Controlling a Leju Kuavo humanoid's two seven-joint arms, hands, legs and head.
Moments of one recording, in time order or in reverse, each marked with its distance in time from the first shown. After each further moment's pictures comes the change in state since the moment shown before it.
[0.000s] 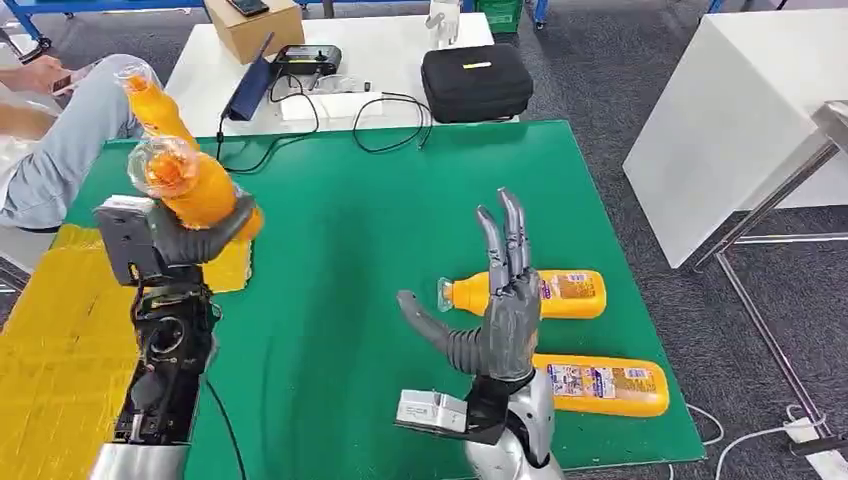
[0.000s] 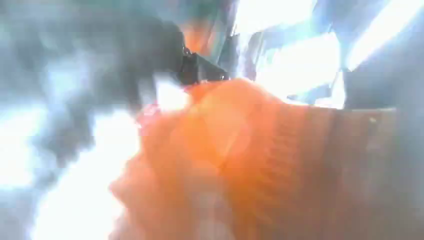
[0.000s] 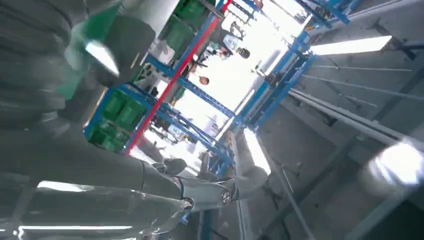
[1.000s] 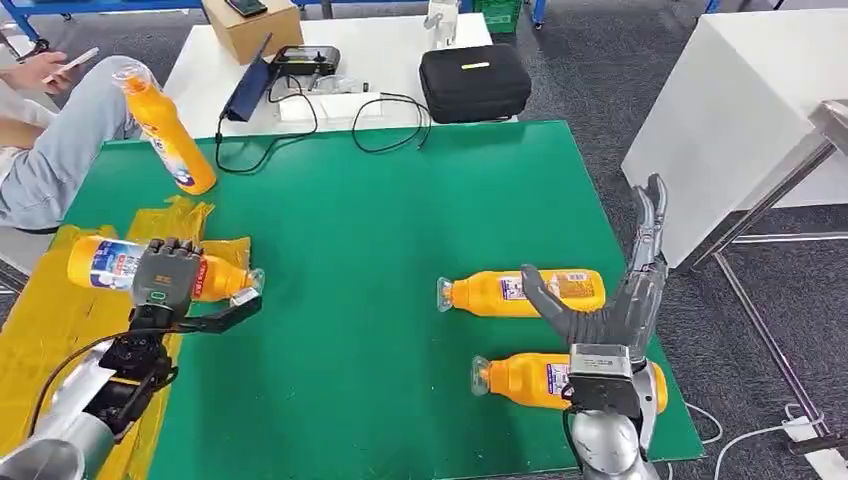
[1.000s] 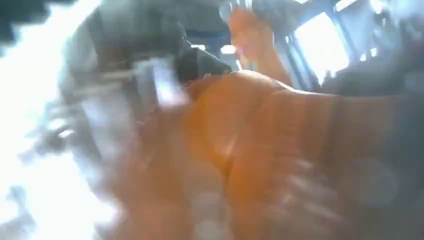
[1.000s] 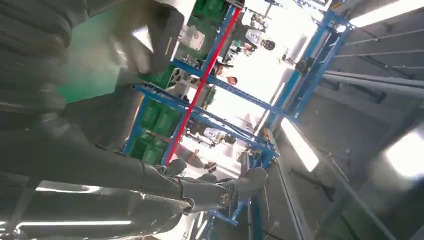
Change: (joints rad) left arm -0.140 0.353 -0.270 0.772 -1.061 0.104 0.381; right arm 0.026 -0.188 -0.216 -0.164 -0.375 0.169 0.033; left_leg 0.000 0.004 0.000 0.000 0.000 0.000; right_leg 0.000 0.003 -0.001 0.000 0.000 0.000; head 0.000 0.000
